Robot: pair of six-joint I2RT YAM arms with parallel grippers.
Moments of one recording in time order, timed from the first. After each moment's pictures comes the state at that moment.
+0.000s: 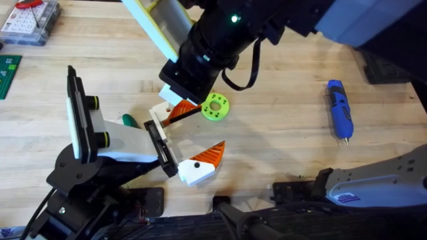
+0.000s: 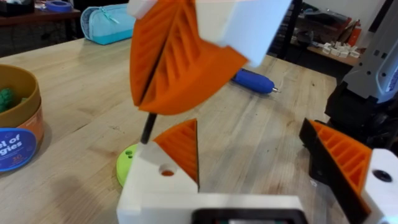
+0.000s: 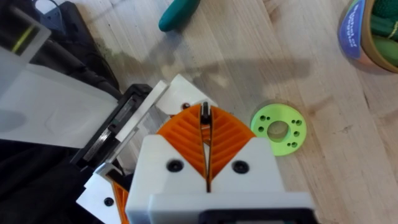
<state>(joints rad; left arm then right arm) -0.56 0.00 0.01 -0.05 0.55 -0.16 0.94 1.67 1.74 -1.19 -0.18 -0.10</state>
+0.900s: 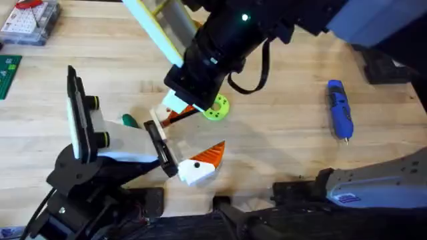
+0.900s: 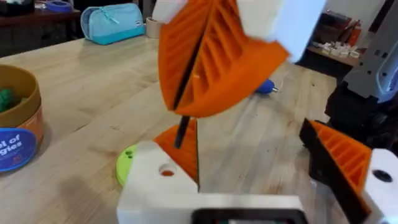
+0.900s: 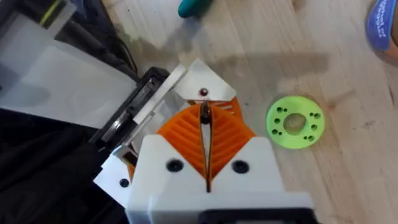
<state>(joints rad) -0.56 0.00 0.01 -0.05 0.55 -0.16 0.94 1.66 1.74 -1.24 -0.25 -0.11</state>
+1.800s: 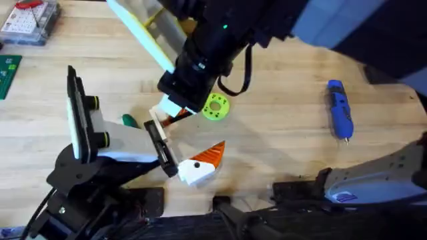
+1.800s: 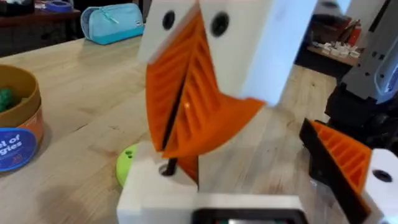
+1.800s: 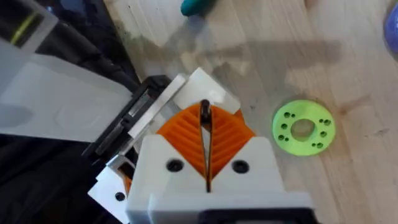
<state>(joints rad) -0.56 0.00 0.01 -0.05 0.55 -0.16 0.94 1.71 1.74 -1.23 -0.27 -0.12</state>
